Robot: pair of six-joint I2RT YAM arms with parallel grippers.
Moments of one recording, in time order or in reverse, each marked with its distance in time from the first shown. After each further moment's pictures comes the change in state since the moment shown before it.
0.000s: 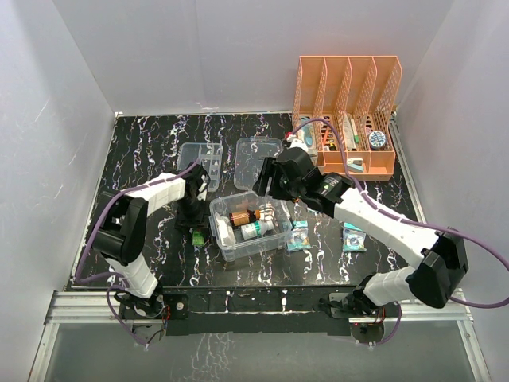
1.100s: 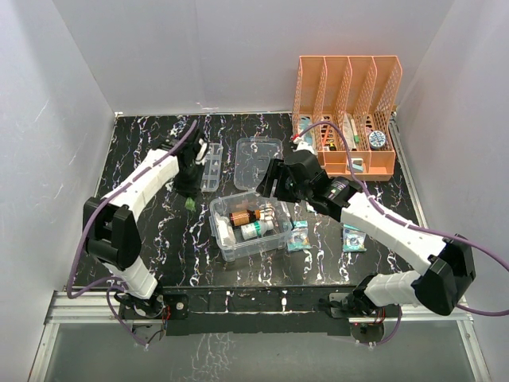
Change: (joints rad) left arm 0.000 -0.039 0.345 -0.180 -0.166 0.109; right arm -0.031 -0.064 -0.064 0.031 -0.041 0.008
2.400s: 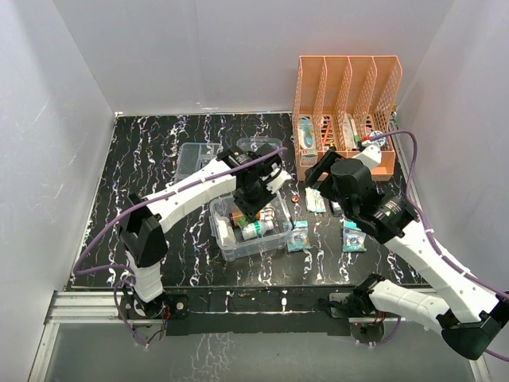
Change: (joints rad) left arm -0.507 0.172 0.372 -0.184 0.154 0.201; right arm -0.079 -0.352 -0.039 -0.204 0.394 0.106
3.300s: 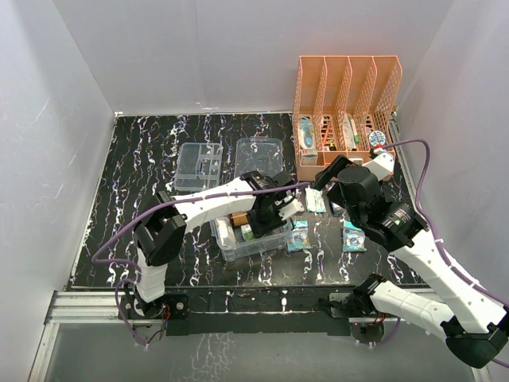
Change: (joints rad) left arm -0.105 0.089 -0.176 0.204 0.003 0.174; right arm -0.001 -0.074 -0.027 -0.083 0.097 0.034
